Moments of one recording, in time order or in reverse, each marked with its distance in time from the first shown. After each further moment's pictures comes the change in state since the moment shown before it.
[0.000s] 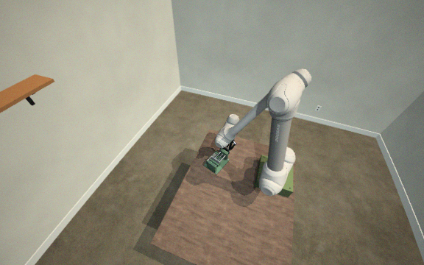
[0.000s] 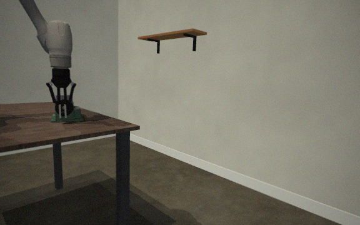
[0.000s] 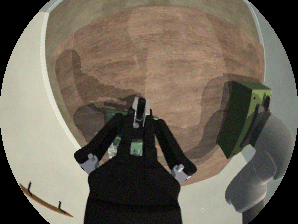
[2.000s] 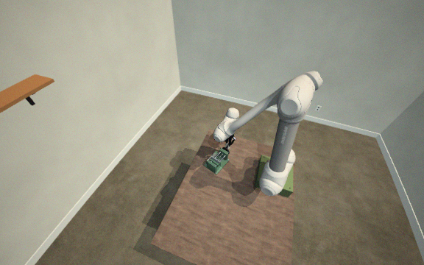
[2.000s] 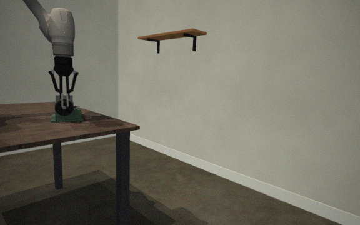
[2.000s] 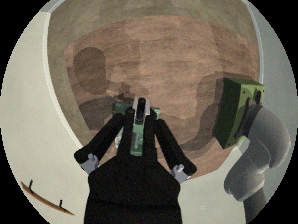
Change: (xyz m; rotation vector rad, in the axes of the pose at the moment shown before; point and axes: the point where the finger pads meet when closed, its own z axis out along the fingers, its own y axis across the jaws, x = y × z) arm 0.000 -0.011 -0.055 -0.004 0.000 0.000
